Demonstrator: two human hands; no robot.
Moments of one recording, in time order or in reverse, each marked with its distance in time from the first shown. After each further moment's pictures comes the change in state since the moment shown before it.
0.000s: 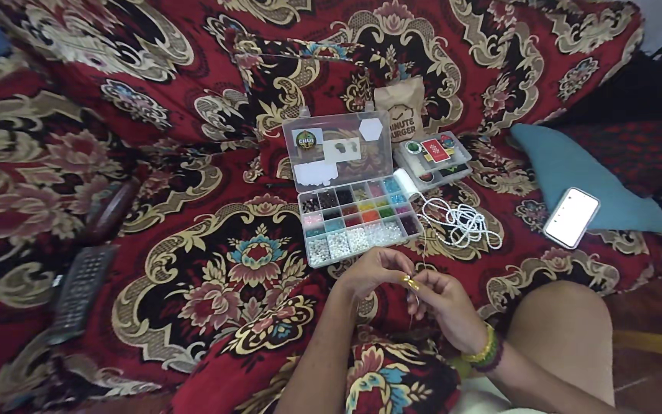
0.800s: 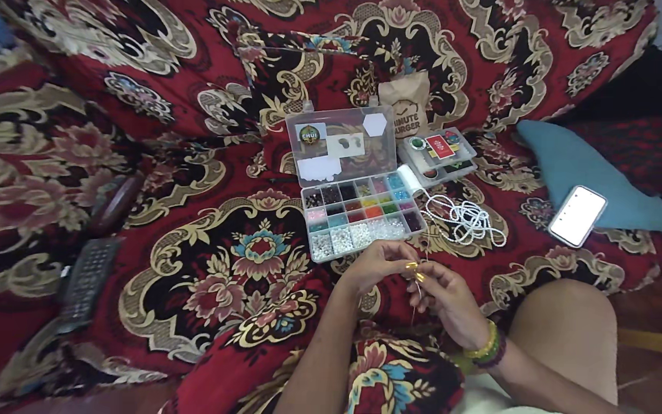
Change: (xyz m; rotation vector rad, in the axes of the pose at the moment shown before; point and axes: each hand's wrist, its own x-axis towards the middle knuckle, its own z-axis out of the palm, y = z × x) left_hand 0.001 0.005 0.004 0.084 0.085 0.035; right_hand 0.002 0.004 0.001 0.051 0.034 0.008
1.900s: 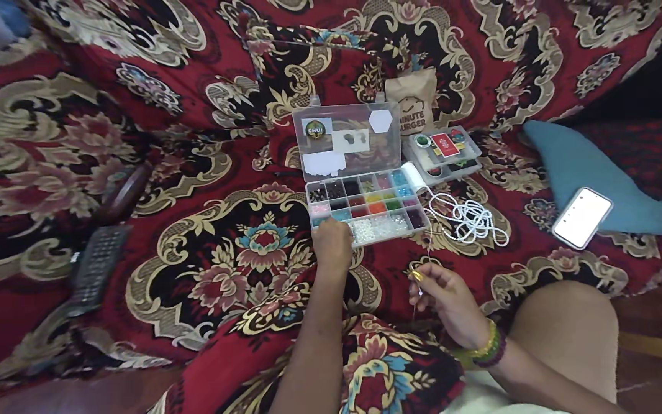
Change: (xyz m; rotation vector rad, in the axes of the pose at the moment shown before) left_hand -0.011 0.039 -0.027 1.338 0.613 -0.673; right_hand -0.004 -0.002 0.003 -0.086 -0.025 0.033
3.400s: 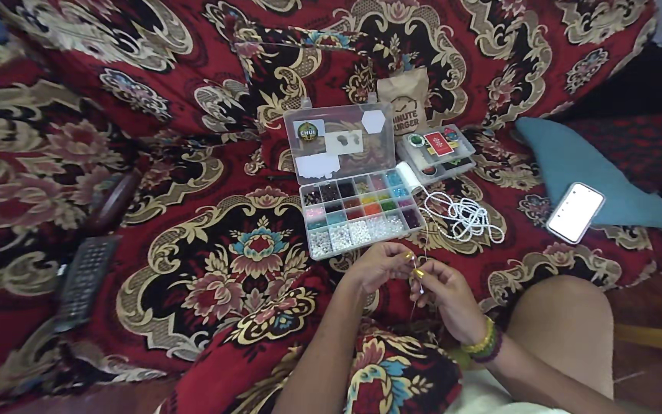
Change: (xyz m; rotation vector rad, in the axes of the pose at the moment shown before) left_hand -0.020 0.033 0.043 -1.385 -0.721 0.278; right_hand 0.004 0.003 -0.002 0.011 0.101 -0.036
